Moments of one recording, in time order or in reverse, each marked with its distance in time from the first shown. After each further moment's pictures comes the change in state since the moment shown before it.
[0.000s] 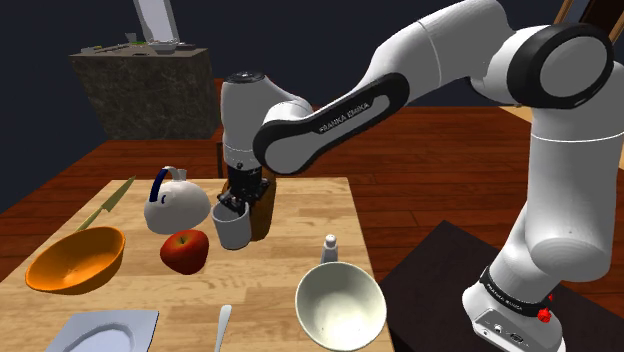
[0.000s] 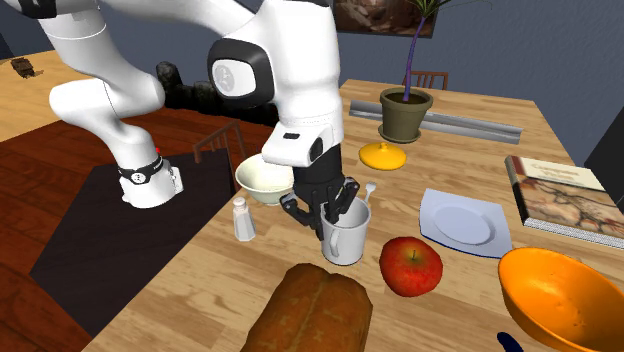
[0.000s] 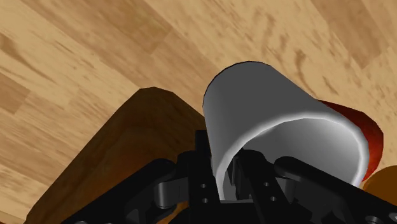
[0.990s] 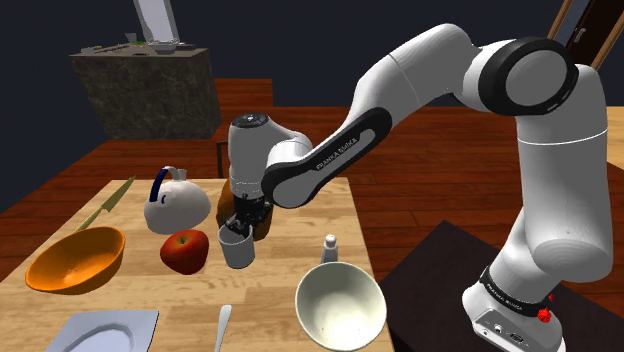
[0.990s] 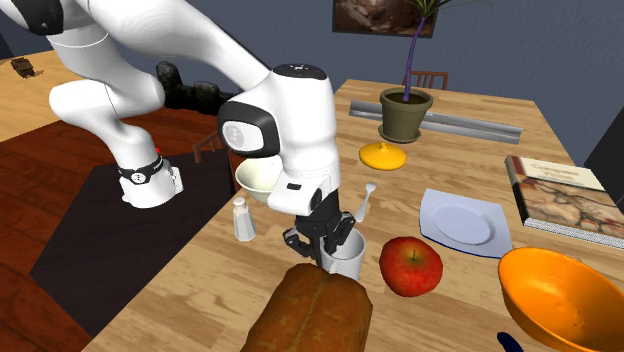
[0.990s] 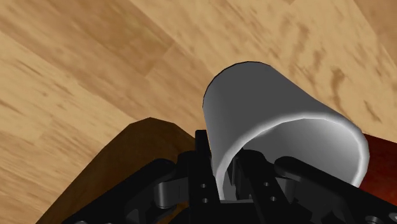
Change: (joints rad) arm 0.027 0.100 -0.041 -0.068 -0.077 0.156 0.054
